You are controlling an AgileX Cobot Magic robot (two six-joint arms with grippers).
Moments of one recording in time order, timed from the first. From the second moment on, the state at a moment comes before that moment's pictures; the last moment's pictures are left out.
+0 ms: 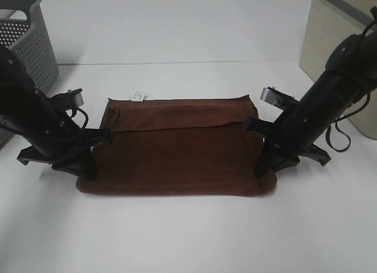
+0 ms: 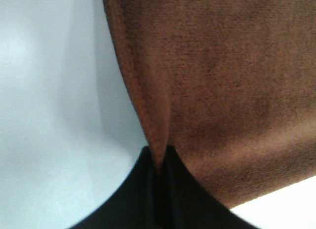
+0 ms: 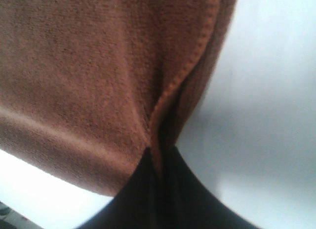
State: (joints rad) left arm -0.24 1.99 -1.02 -0.59 0.59 0.23; right arm 0.14 2.08 -1.12 0.63 0.82 -0.34
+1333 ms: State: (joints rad) left arm -0.17 2.14 -1.41 -0.57 0.48 0.09; right arm 0.14 2.24 -1.67 0.54 0.84 -0.30
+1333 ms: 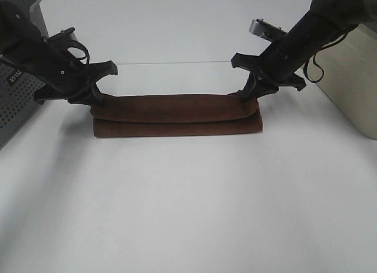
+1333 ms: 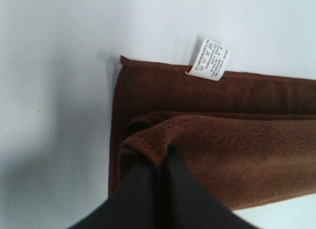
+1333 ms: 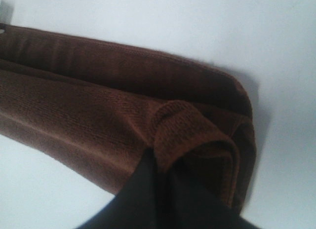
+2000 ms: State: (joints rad) left arm -0.17 2.17 -1.41 -0.56 0.43 0.09; right arm 0.14 2.27 -1.67 0.50 0.84 -0.26
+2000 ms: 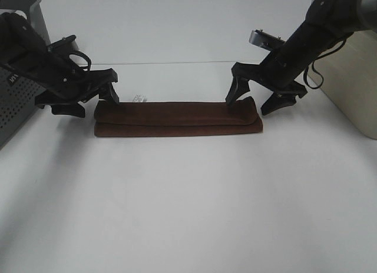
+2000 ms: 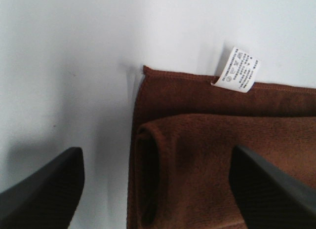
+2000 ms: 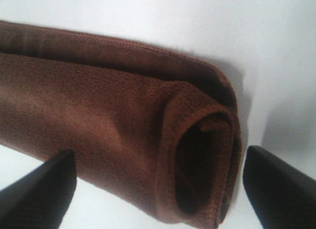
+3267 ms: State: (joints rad) left arm -0.19 2.22 -1.42 -0.52 0.45 0.10; right arm 0.14 2.25 -1.68 0.50 0.86 -0.25
